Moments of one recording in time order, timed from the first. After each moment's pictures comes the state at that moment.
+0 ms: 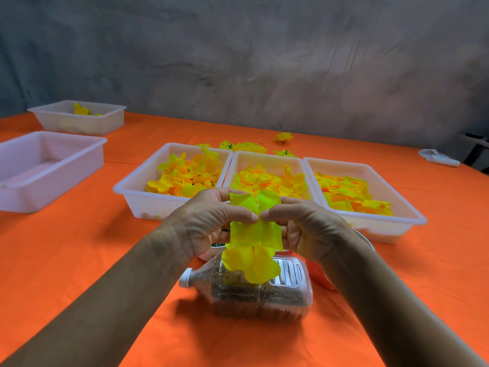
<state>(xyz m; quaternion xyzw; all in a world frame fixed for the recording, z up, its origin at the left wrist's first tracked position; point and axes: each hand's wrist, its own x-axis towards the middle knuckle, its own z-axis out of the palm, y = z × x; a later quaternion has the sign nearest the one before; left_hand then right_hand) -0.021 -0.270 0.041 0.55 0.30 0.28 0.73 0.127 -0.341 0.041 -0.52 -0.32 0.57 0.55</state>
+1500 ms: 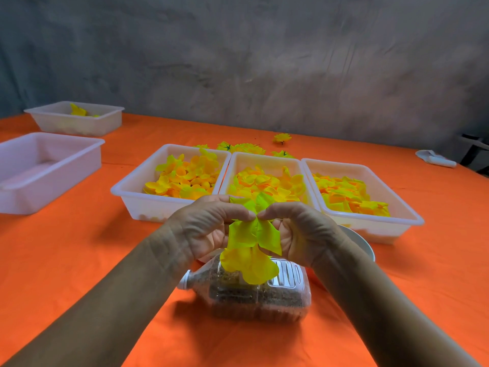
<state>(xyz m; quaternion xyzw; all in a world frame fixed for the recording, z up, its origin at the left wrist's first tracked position) -0.018 -0.258 0.028 0.52 0.27 0.24 0.77 0.121 -0.341 0.041 -0.49 -0.27 0.63 0.54</state>
